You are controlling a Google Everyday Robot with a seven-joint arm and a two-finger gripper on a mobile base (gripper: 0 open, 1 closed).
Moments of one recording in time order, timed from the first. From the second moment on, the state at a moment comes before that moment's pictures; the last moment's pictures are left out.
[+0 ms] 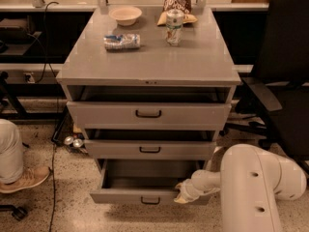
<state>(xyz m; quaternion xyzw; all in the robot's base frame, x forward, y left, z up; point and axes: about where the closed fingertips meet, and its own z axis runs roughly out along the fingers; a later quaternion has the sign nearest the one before) 0.547 -0.127 0.163 -0.64 0.74 0.10 0.18</state>
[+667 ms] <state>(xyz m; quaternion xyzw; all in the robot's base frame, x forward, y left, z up) 0.520 -0.130 0.158 -0.64 0.74 0.10 0.18</state>
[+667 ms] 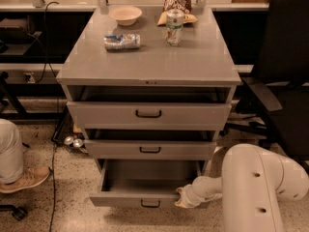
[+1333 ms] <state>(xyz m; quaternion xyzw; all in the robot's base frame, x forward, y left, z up) 0.520 -0.130 0.159 -0.64 0.74 0.10 0.18</state>
